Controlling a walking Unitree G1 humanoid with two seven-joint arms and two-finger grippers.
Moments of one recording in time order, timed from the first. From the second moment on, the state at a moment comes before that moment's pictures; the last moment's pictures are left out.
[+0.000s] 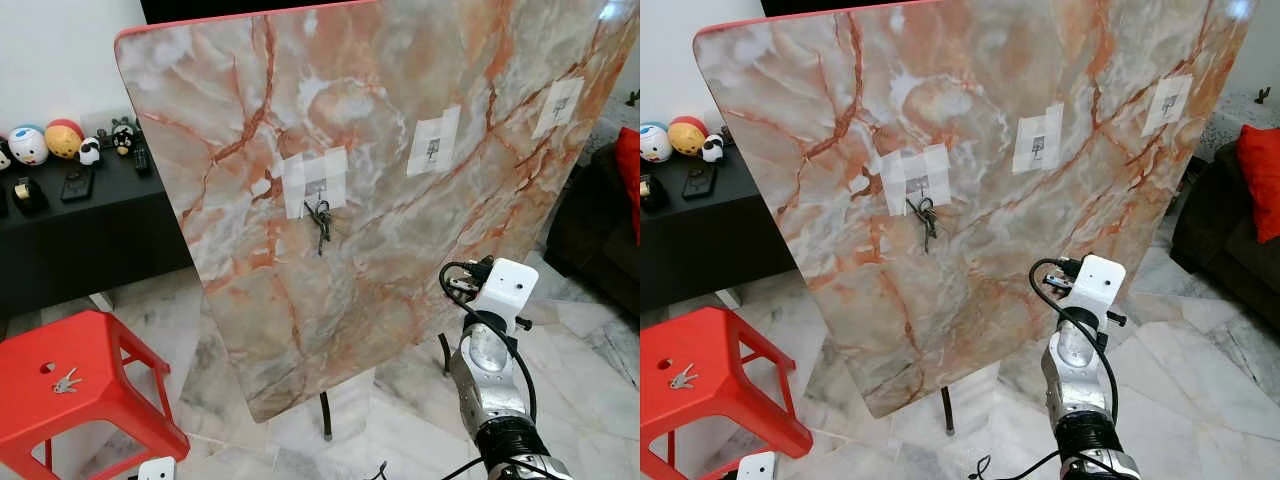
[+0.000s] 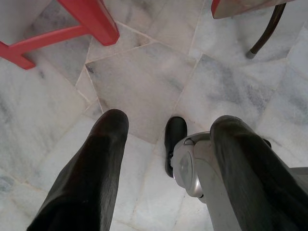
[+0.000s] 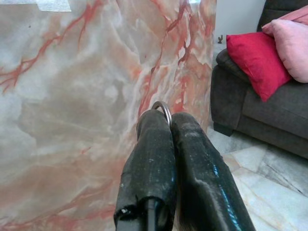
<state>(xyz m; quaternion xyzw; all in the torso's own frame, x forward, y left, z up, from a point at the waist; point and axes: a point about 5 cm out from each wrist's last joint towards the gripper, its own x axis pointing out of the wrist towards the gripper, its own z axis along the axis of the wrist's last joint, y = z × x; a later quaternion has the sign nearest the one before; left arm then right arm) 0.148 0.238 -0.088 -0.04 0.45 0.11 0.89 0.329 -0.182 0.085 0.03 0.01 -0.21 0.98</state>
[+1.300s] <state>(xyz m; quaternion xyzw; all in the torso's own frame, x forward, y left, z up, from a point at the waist) 0.149 0.239 -0.087 -0.04 0.45 0.11 0.89 0.329 -0.170 0.082 0.03 0.01 -0.19 0.98</state>
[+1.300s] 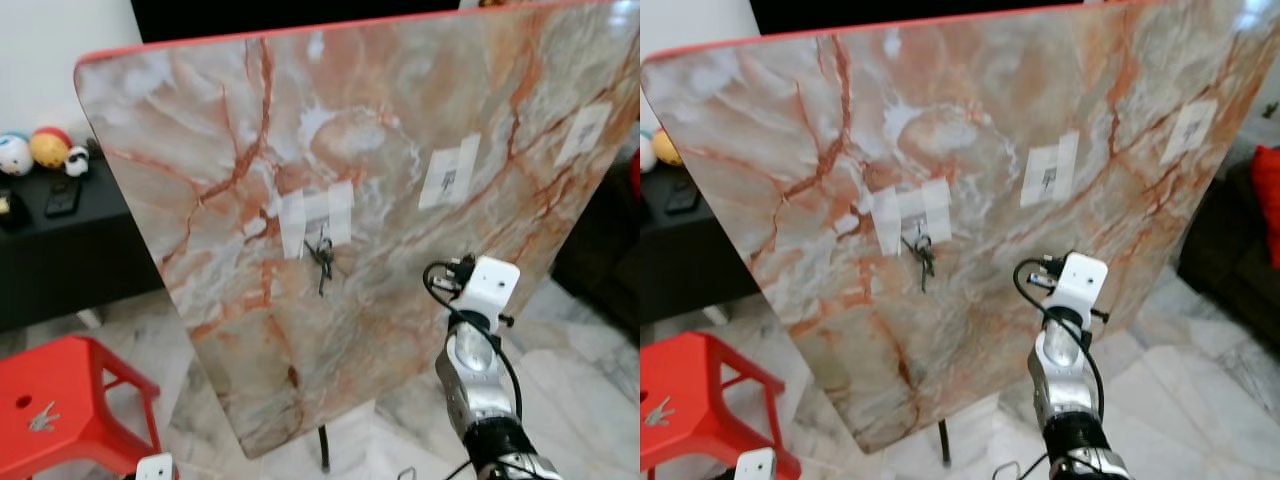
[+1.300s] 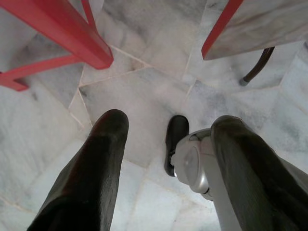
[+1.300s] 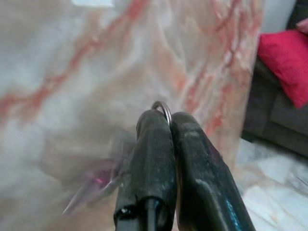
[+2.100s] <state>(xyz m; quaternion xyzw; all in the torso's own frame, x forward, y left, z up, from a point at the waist) 0.148 0.238 -0.088 -0.05 0.45 0.11 0.89 0.342 -0.162 0.127 -0.19 -0.12 -0.20 0.95</state>
